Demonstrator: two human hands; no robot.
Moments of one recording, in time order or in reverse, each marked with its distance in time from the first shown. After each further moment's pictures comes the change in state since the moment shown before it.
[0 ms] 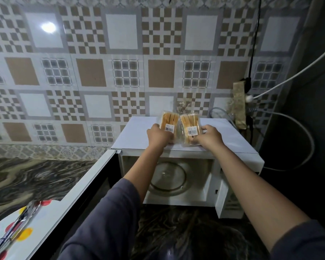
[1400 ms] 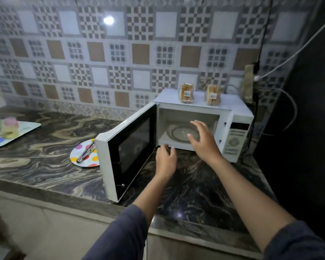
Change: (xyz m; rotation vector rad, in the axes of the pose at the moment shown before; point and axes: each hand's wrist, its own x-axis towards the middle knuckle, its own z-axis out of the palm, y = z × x) left_hand -0.325 -0.121 -0.068 0.104 0.200 0.087; right_hand -0.275 0.054 0.014 -0.113 -0.117 -0.583
